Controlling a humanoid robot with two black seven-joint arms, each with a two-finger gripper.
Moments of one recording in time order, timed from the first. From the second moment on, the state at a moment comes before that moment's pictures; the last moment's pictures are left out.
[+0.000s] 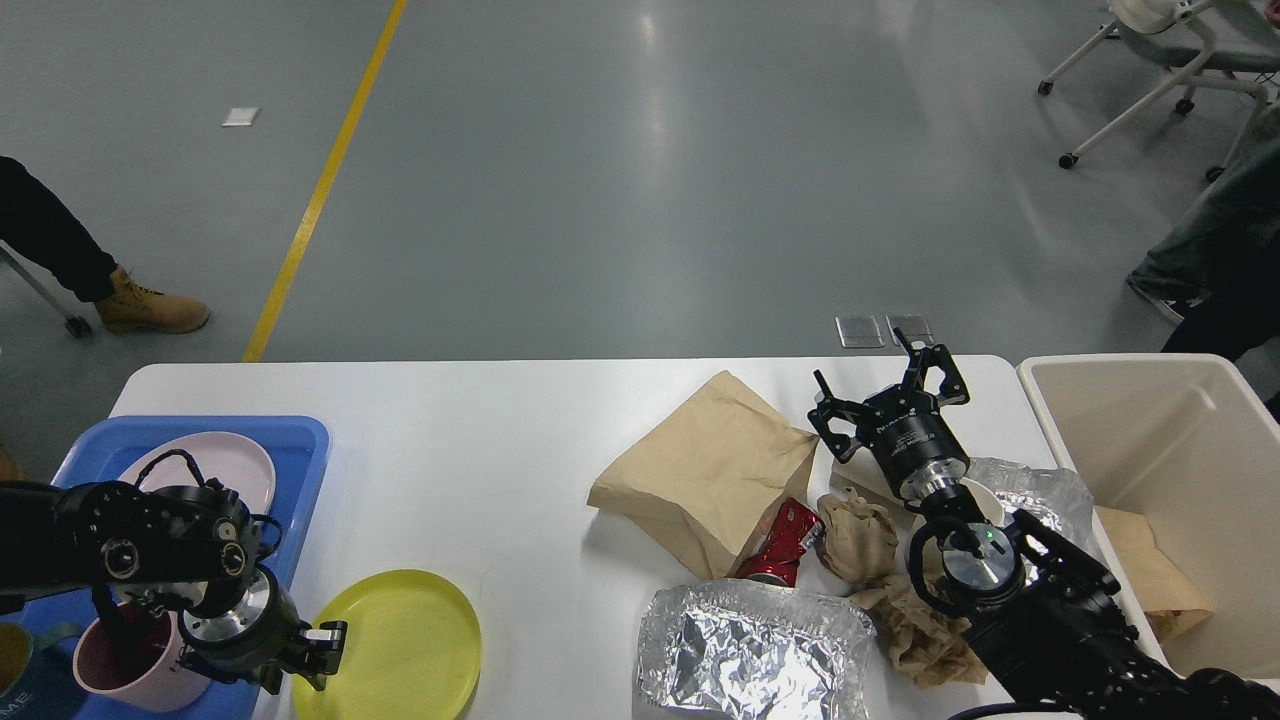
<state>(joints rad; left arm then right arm) -1.20 0.53 0.79 -1.18 0.45 -0.45 0.32 0.54 -0.02 1.01 0.42 0.02 0.56 0.21</state>
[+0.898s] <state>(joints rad) -1.18 0.53 0.74 -1.18 0.44 -0.54 0.39 0.54 -0.02 1.01 0.42 0.02 0.56 0.21</state>
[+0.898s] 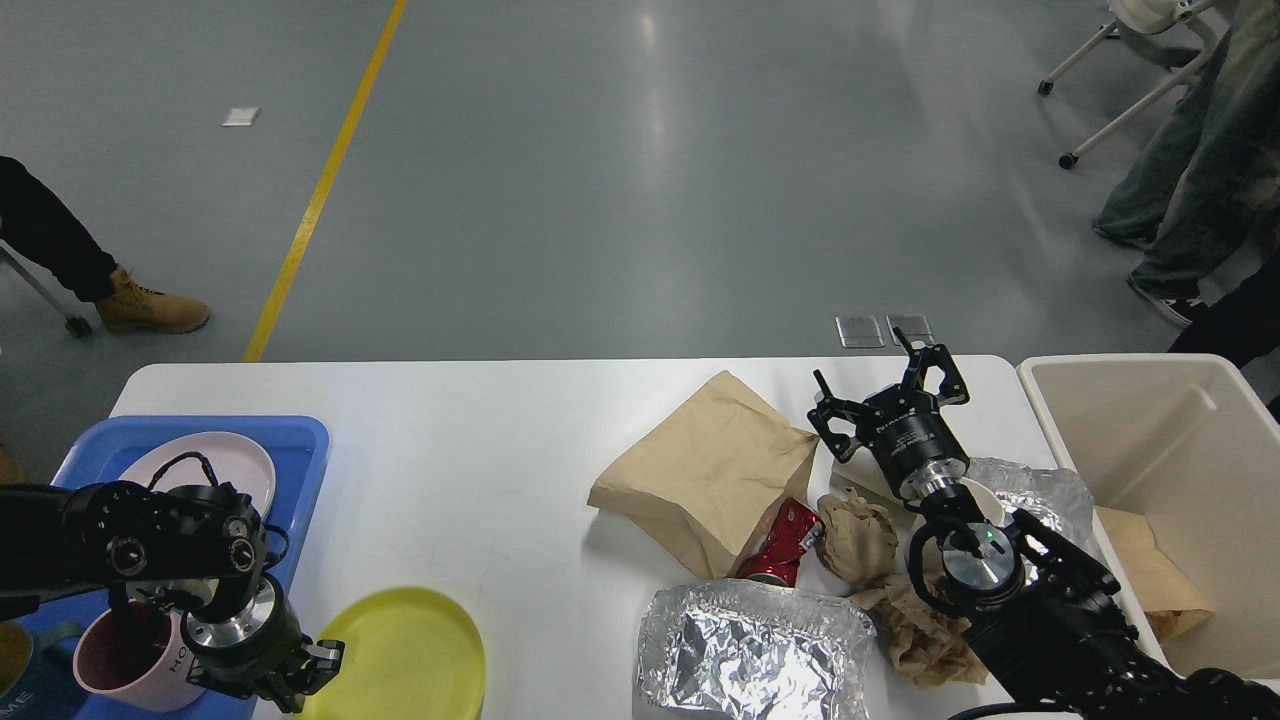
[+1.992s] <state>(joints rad) -1.40 0.59 0.72 -1.18 0.38 -0.76 0.40 0.54 -0.02 1.01 0.42 0.02 0.56 0.21</state>
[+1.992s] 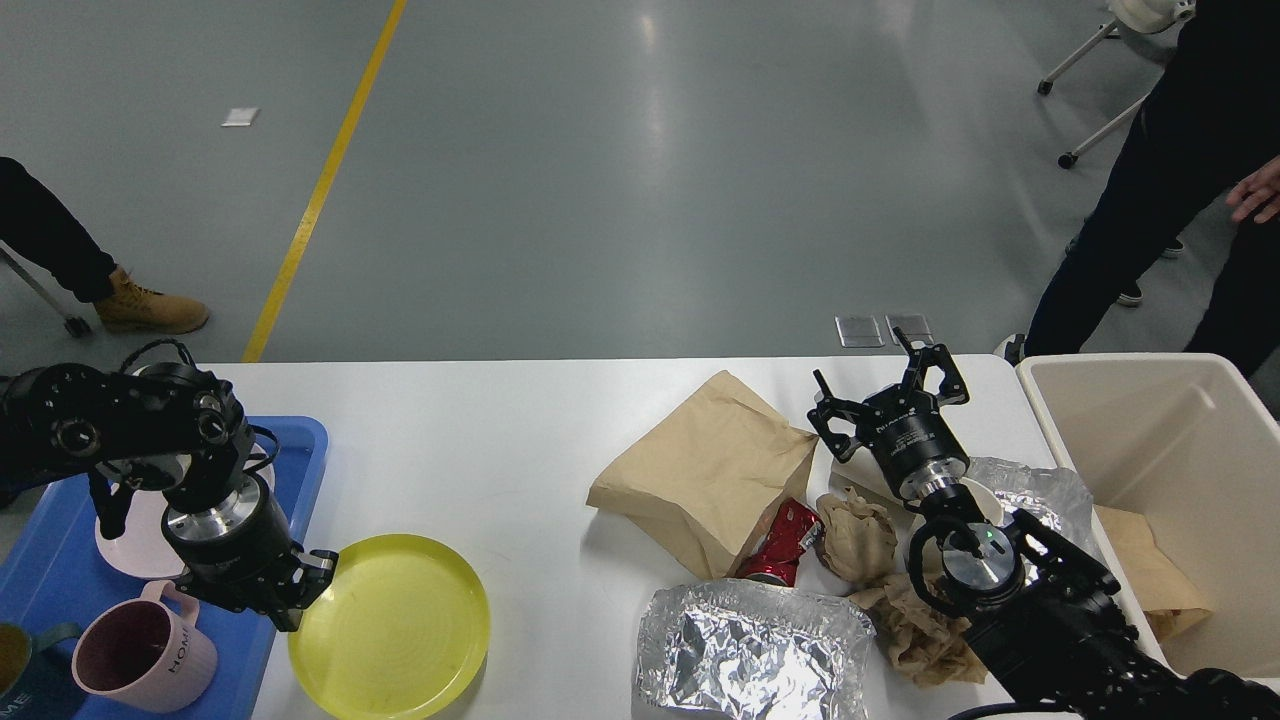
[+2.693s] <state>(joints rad) -1.68 0.68 0.77 -1.18 0.29 -0.92 0.41 0.54 -0.02 1.01 0.42 0.02 0.56 0.21</state>
